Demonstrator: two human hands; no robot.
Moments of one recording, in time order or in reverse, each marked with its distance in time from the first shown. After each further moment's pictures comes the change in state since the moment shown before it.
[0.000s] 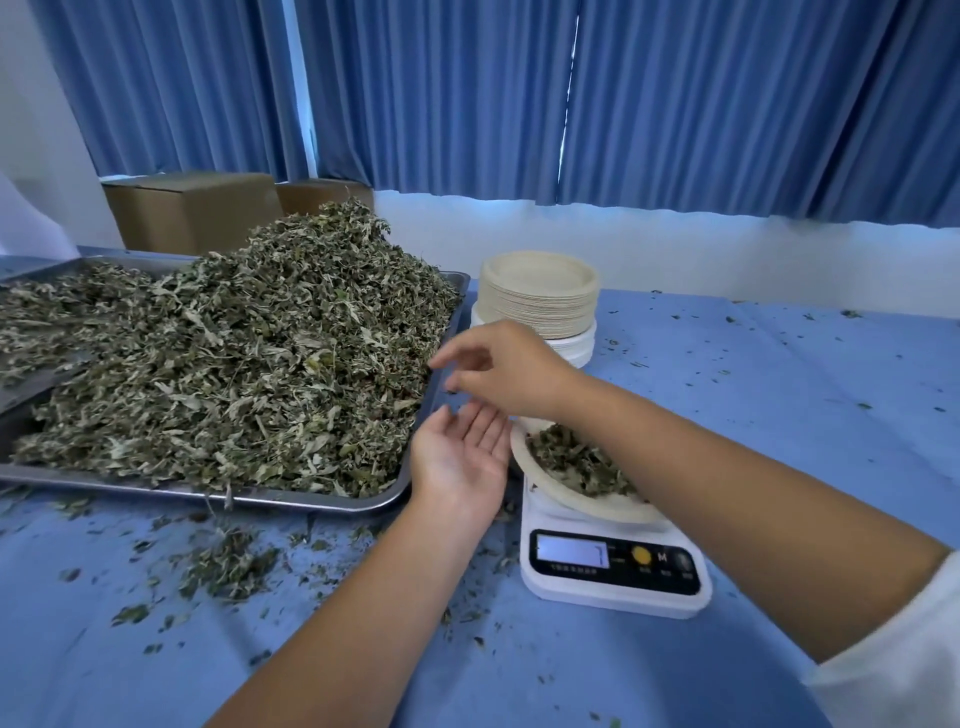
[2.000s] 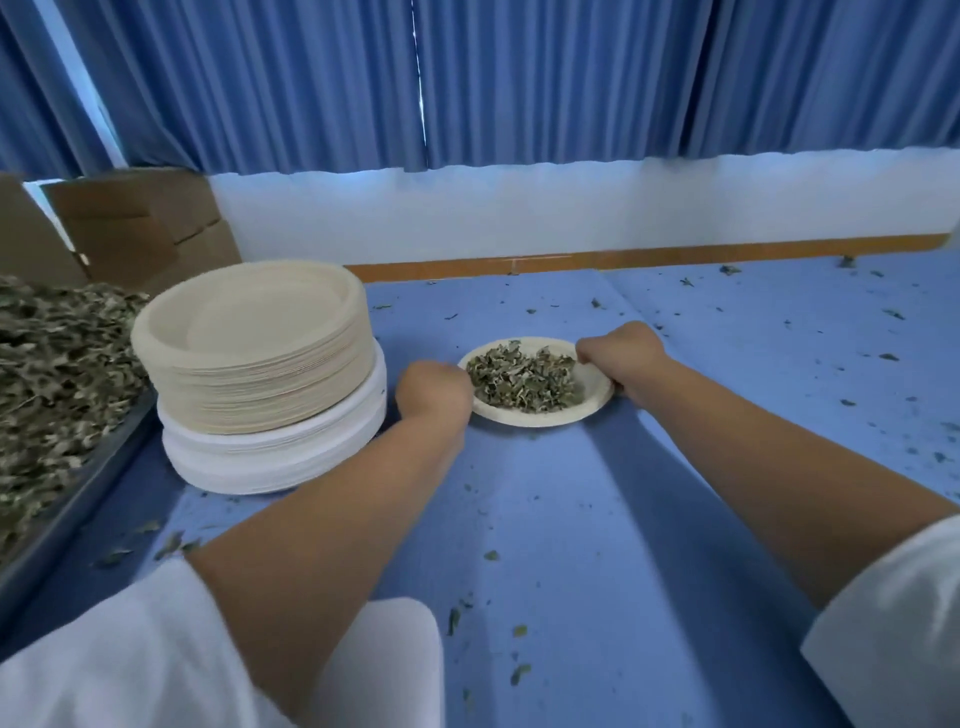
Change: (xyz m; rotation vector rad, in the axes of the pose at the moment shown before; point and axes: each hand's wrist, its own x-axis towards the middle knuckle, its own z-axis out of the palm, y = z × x) left_hand 0.242 -0.166 0.154 1.850 0.082 0.207; right_hand -0.002 0.366 -0.181 0.191 0.644 0.969
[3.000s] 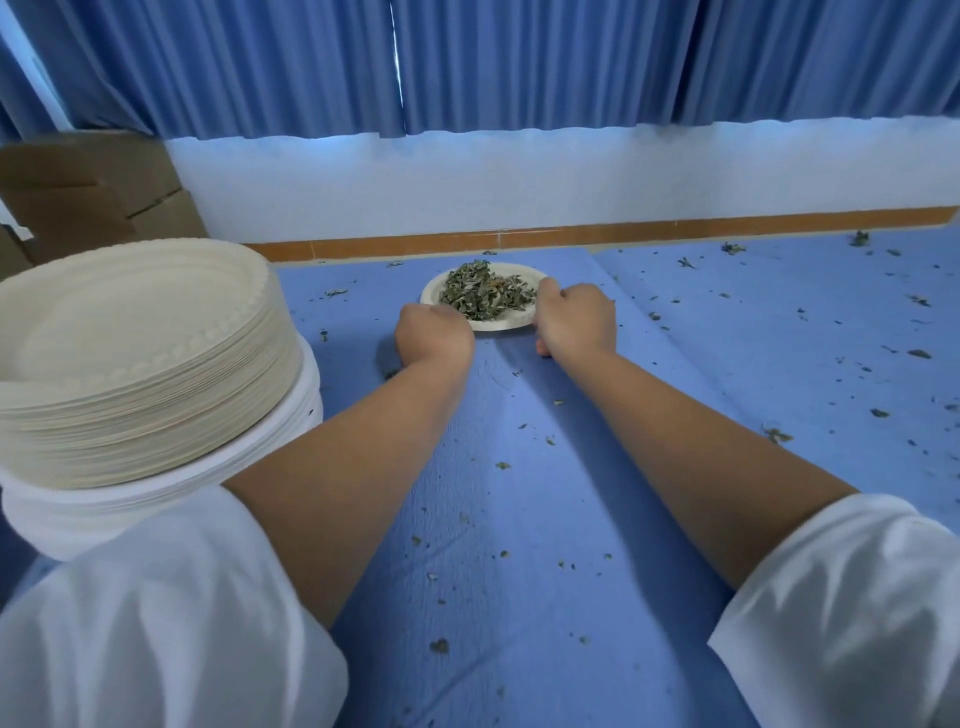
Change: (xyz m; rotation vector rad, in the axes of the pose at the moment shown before) left_hand 0.075 0.040 0.050 -0.391 0.226 -0.058; right_hand 0.043 -0.015 0.042 0.057 0.082 -0.179
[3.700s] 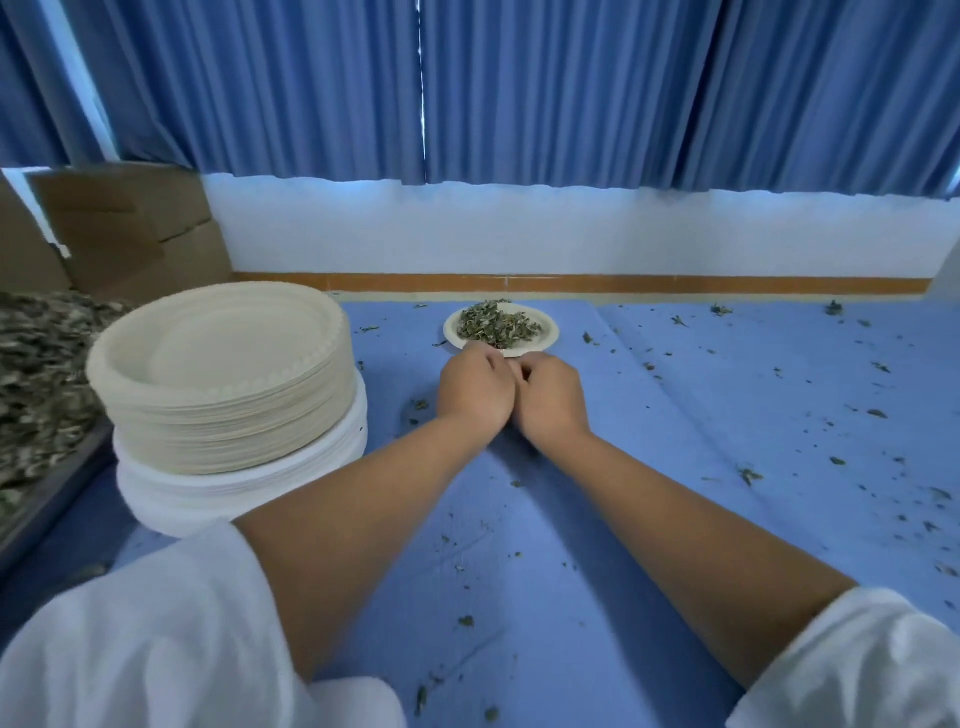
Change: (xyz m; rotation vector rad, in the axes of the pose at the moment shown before) left_hand -0.049 0.006 -0.032 0.193 -0.183 0.402; right_hand -0.070 -0.019 0.004 -0.198 -0.092 -0.293
